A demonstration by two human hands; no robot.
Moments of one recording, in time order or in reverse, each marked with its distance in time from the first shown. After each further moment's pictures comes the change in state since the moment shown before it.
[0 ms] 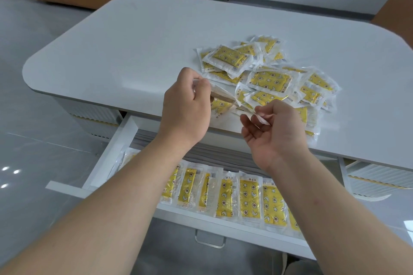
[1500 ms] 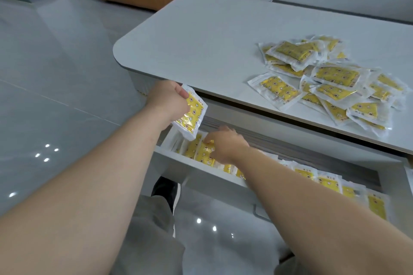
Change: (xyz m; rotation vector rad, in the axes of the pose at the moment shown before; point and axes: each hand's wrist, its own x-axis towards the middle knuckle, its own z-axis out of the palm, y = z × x) left_hand 0.001 -0.102 -0.166 0.348 0.021 -0.439; right_hand 0.031 0.195 0.074 -2.036 -0.644 -0.501
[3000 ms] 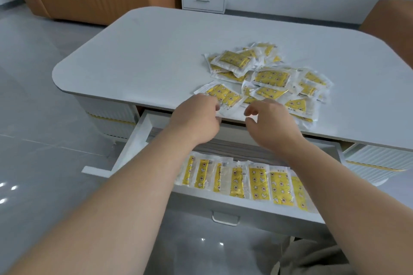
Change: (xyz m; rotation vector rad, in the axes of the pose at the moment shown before) left_hand -0.064 0.107 0.098 0.527 -0.233 0.618; right_hand -0.122 0.121 -0.108 0.136 0.597 0.226
